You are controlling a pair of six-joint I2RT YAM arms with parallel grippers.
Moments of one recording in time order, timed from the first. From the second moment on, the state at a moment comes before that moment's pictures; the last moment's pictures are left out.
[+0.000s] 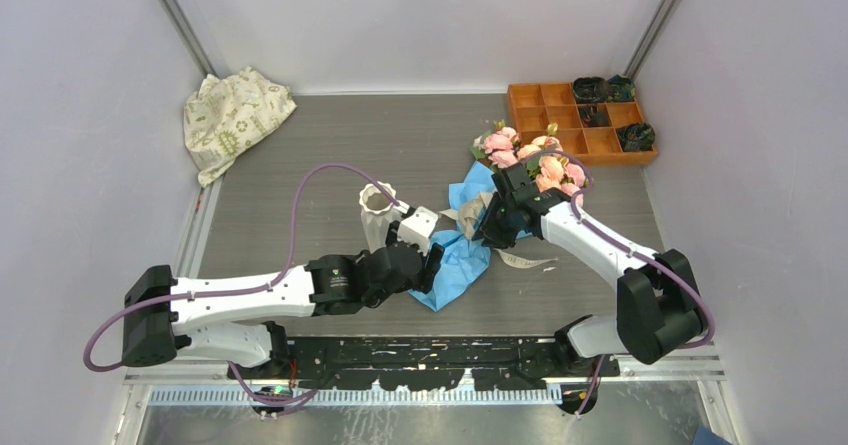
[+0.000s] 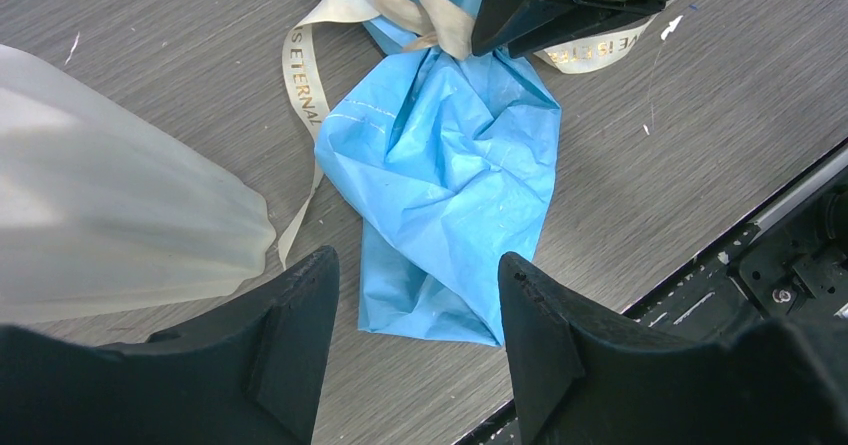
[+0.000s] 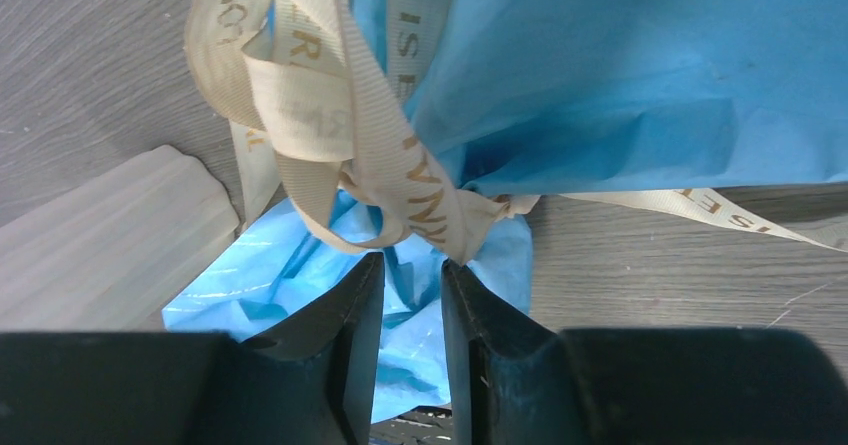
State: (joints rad) left arm -1.29 1.22 0.87 -0.25 -0.54 -0.45; right arm 0.46 1.37 0.88 -0.59 -0.09 0.92
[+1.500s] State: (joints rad) left arm -1.29 1.20 0.85 -0.23 -0.55 -0.45; right arm 0.52 1.48 0.90 -0.53 -0.08 1.03
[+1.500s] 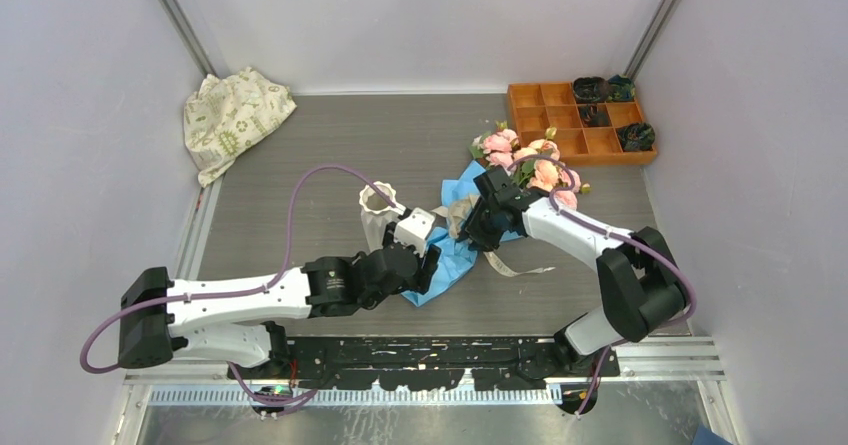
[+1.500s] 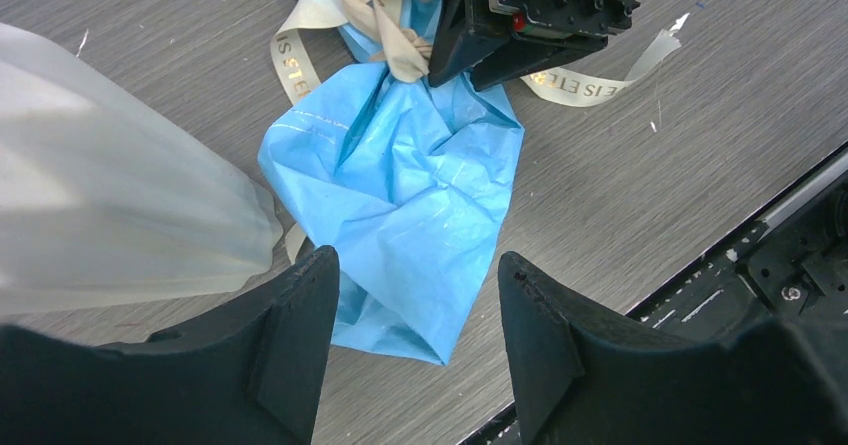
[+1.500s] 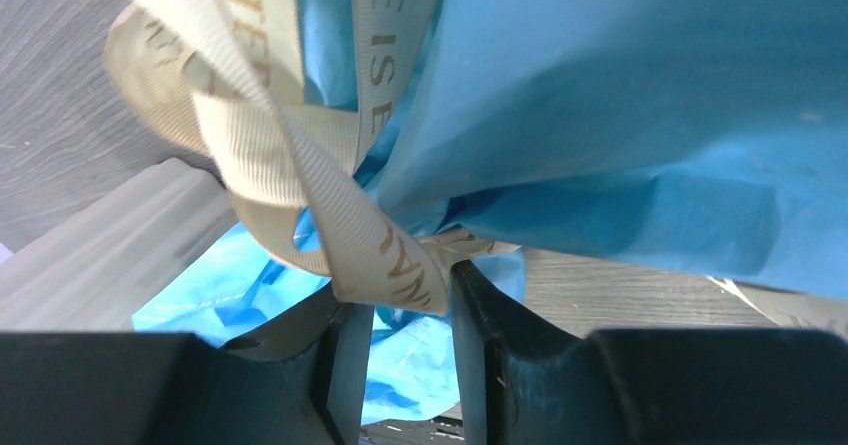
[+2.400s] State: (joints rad) left arm -1.29 1.25 0.82 -0.14 -0.48 -0.44; right arm 0.46 1.50 1.02 -0.76 0.20 0.97
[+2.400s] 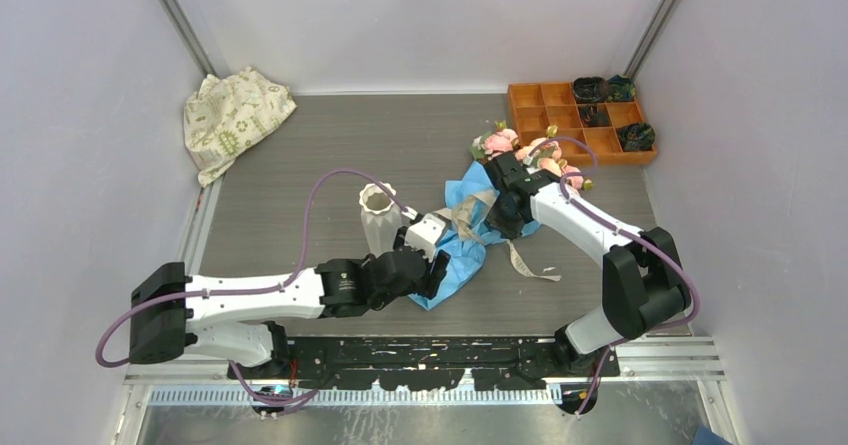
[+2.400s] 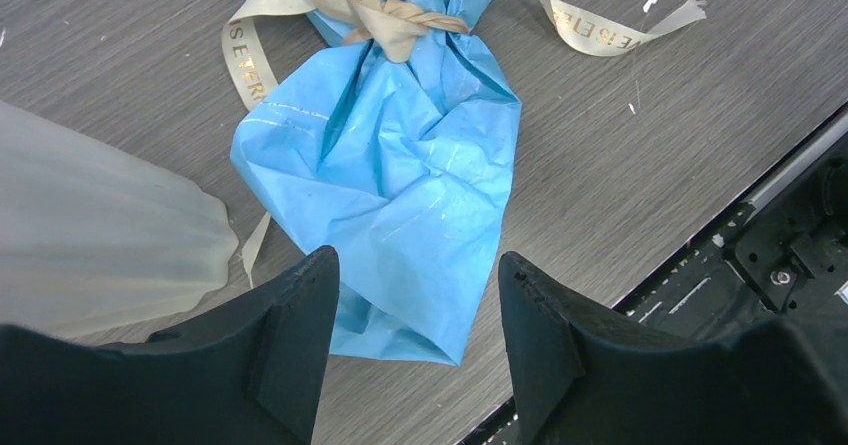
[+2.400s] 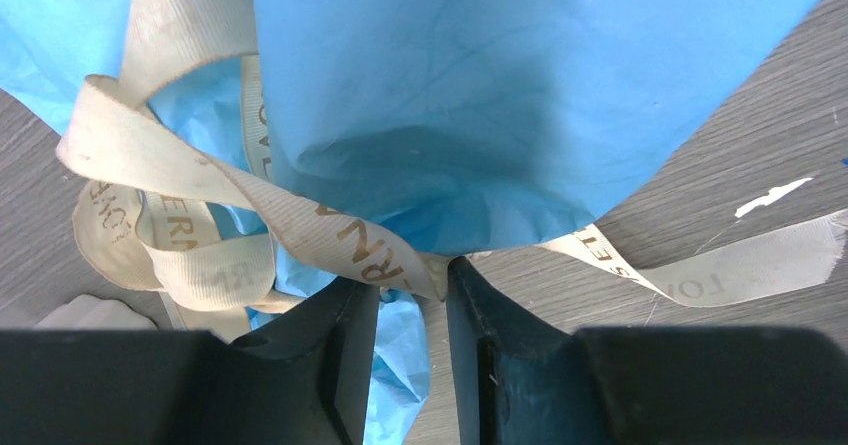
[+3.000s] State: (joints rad) left arm -1.21 1.62 0.81 0.06 -0.44 -0.47; right arm 0.50 1.48 1.00 -0.69 0.08 1.01
